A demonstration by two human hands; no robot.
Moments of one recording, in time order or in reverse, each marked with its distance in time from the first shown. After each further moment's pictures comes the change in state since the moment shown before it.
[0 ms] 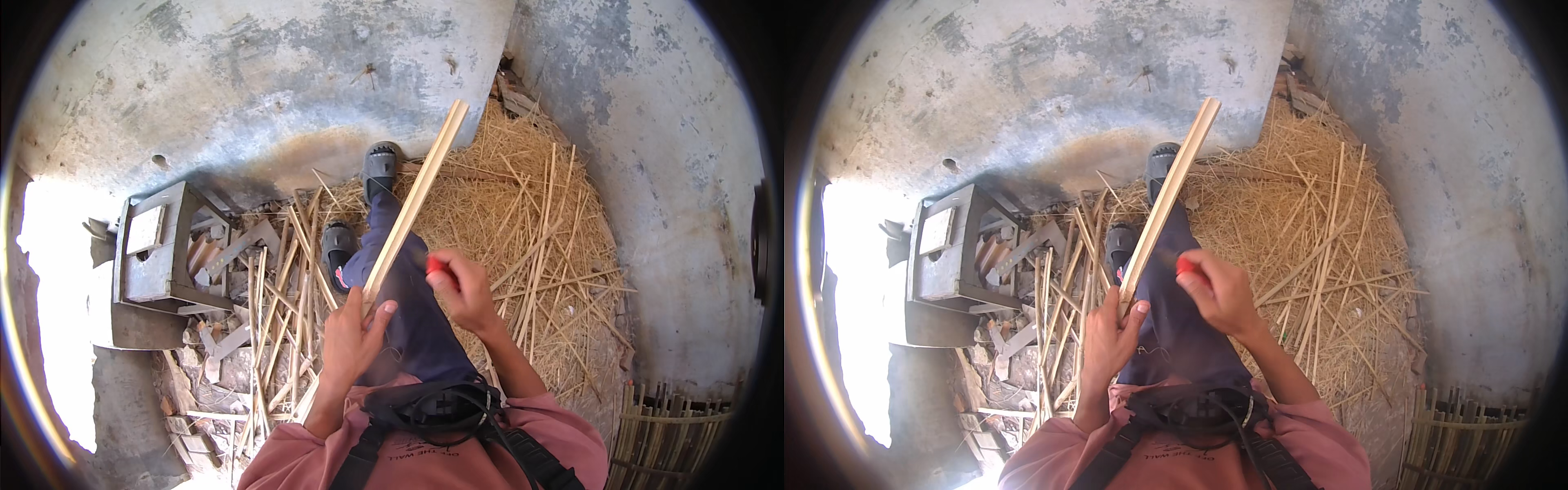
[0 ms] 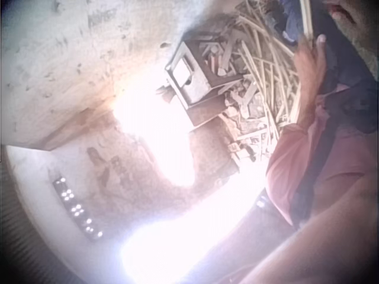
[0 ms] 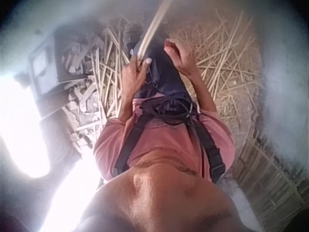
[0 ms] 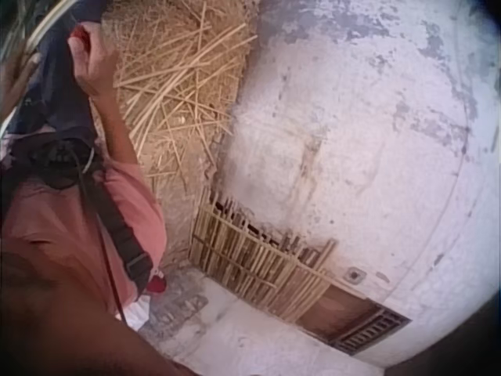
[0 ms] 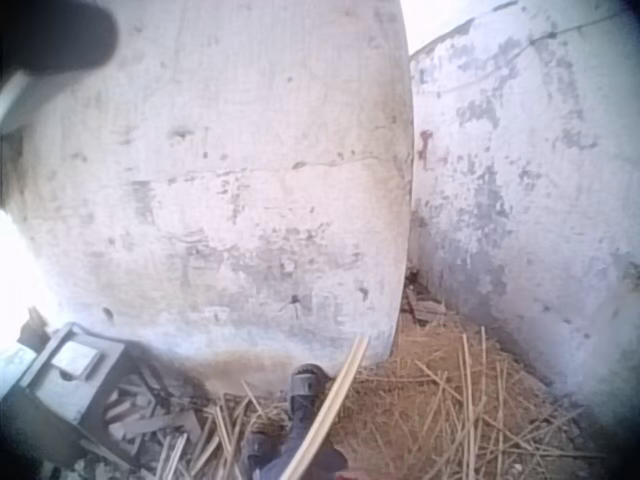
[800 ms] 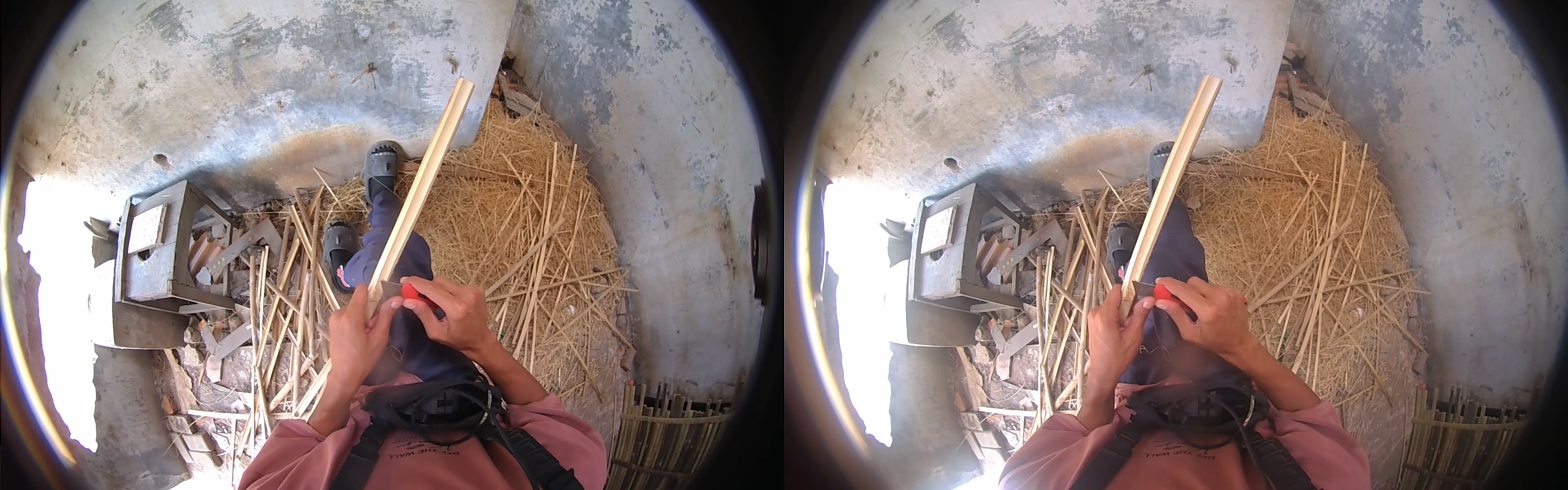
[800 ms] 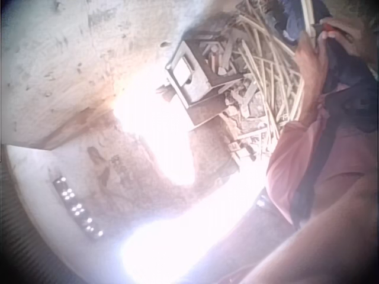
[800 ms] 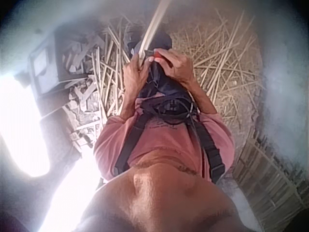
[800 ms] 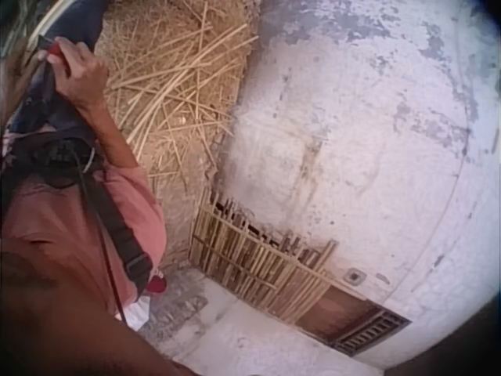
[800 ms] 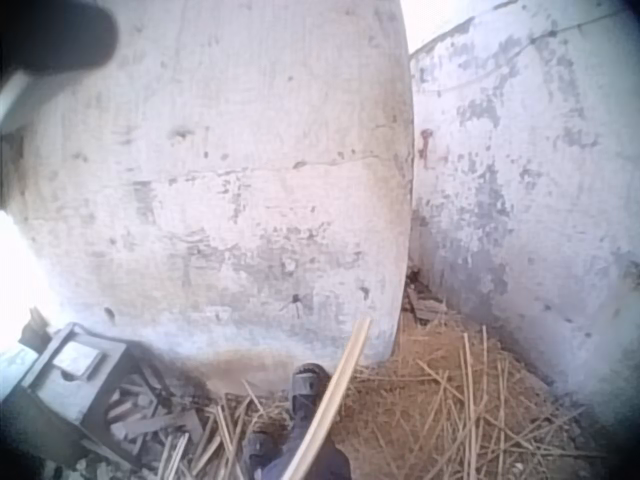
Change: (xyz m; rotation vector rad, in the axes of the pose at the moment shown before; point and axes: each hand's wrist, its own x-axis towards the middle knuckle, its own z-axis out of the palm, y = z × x) left_hand 0.001 0.005 0.009 -0.111 0.096 0.035; right_hand -0.018 -0.025 0.015 -0.285 -0.040 -0.122
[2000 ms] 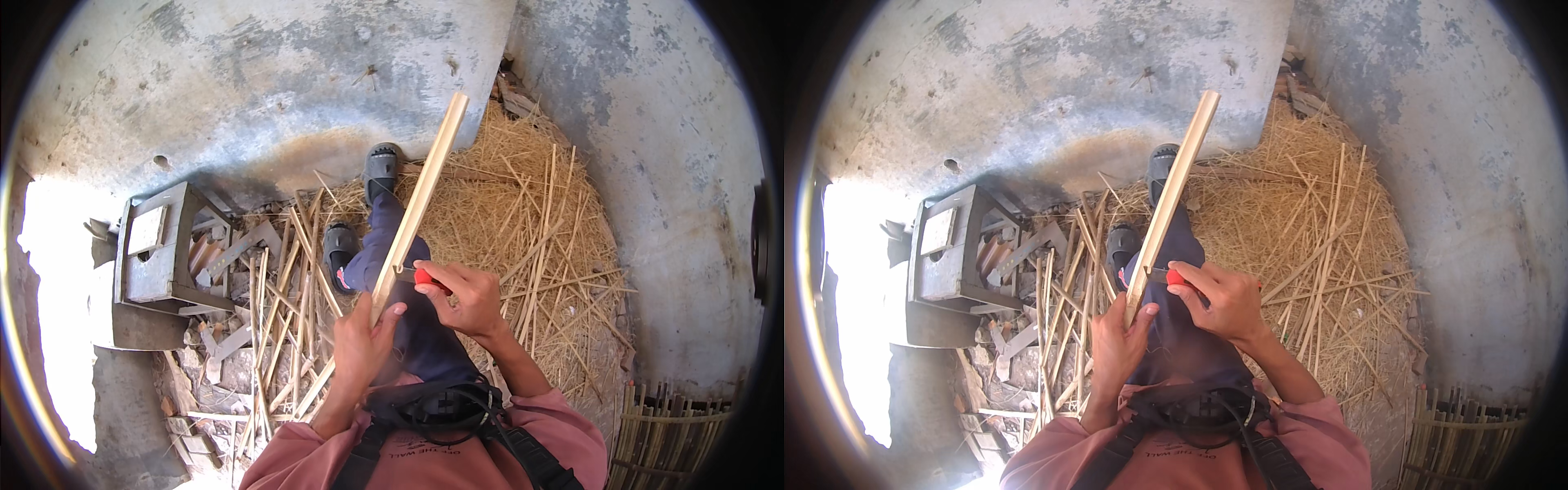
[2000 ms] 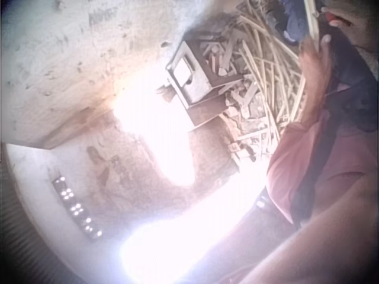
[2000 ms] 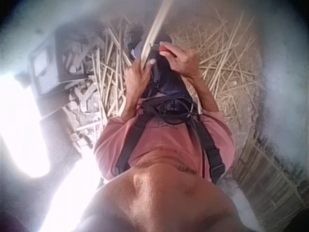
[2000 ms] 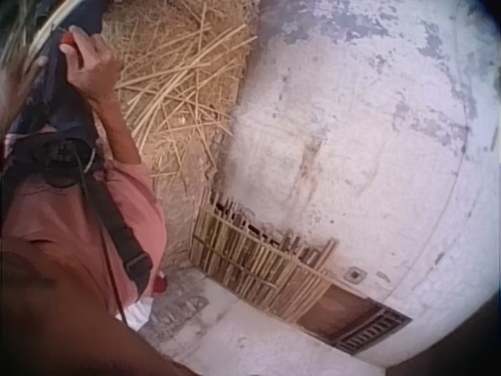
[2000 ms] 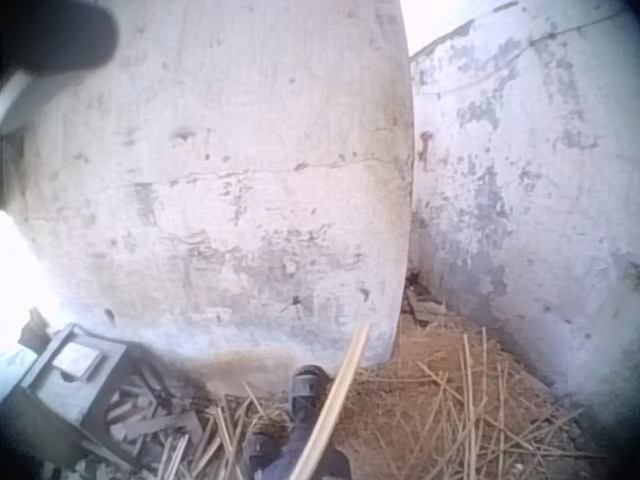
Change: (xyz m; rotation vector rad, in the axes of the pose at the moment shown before) left_hand -0.009 -0.001 0.001 0.070 -0.020 -0.045; right_hand 0.015 0.012 -0.012 -0.047 0.058 -0.017
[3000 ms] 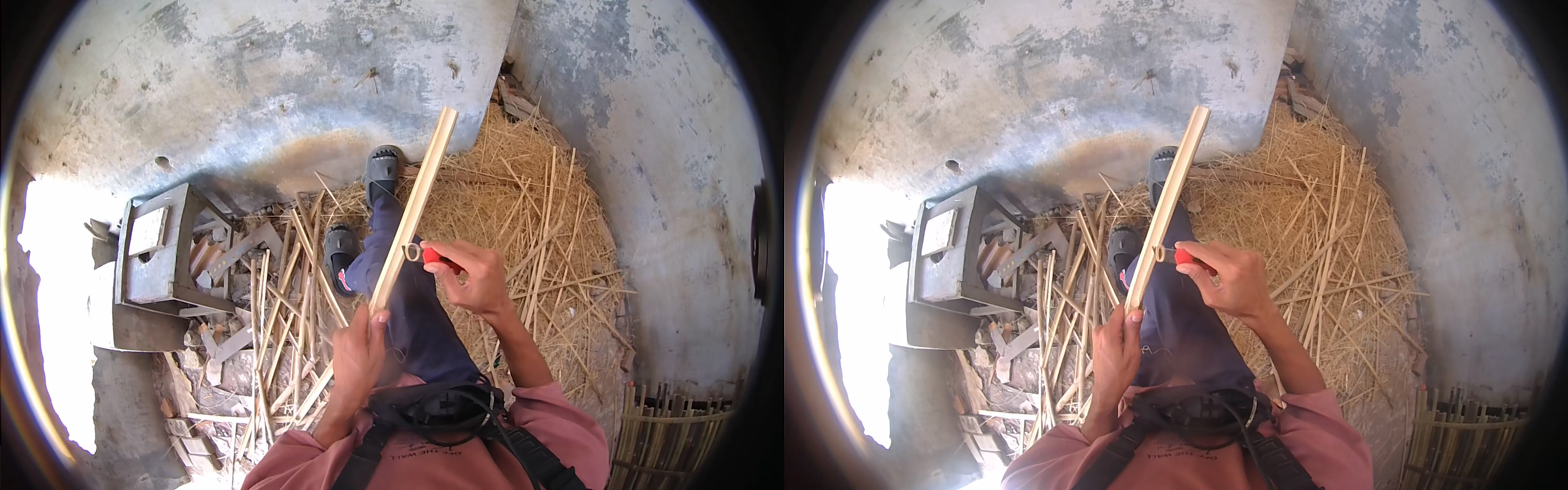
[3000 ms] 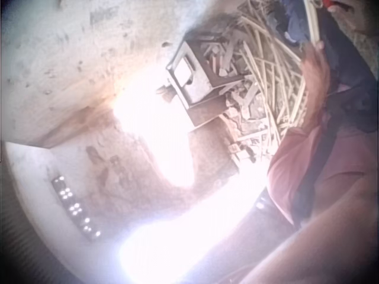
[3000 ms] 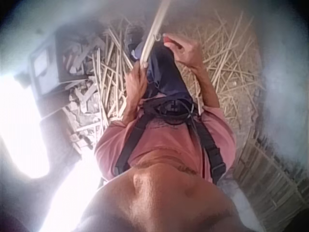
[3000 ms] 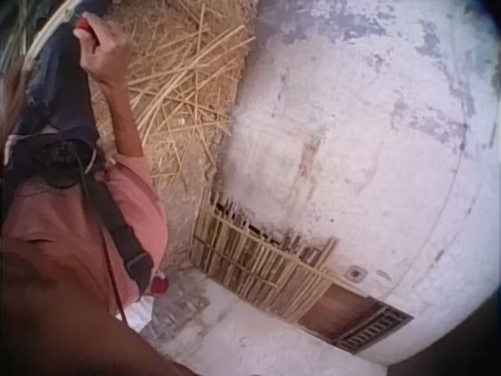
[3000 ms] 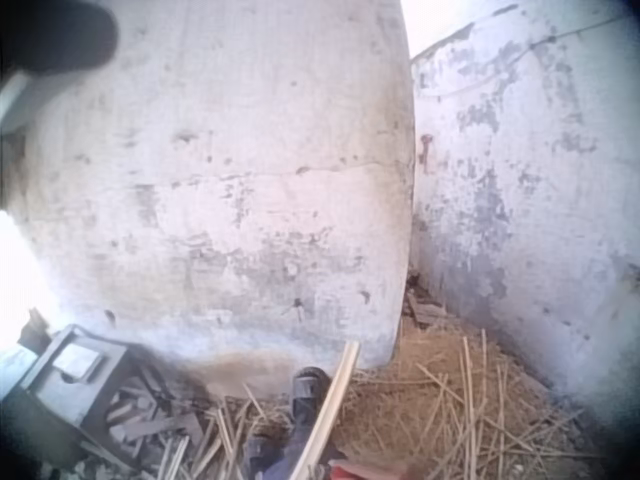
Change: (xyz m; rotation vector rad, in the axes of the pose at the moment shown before) left_hand -0.017 -0.009 -0.005 -0.026 -0.019 -0.055; right_hand 0.024 0.019 -0.005 0.119 -0.009 0.010
